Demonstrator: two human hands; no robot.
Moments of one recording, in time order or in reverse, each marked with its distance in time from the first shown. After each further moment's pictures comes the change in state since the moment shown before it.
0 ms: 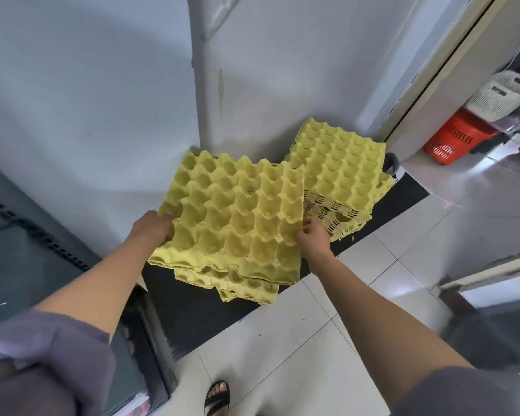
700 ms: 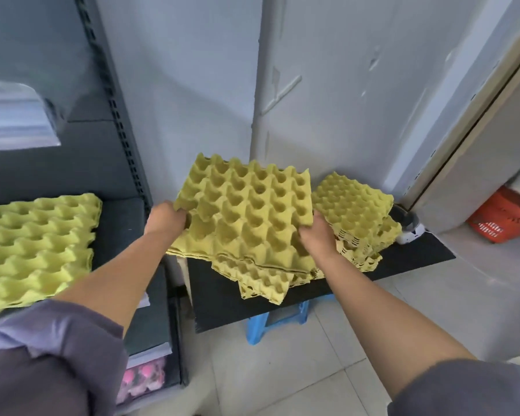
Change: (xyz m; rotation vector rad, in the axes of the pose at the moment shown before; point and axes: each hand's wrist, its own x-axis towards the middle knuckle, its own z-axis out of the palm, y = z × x) left_hand -0.242 -0.033 -0.077 -0.094 0.435 0.157; right_hand -0.155 -0.043 -0.078 -0.145 -0.087 -0.399
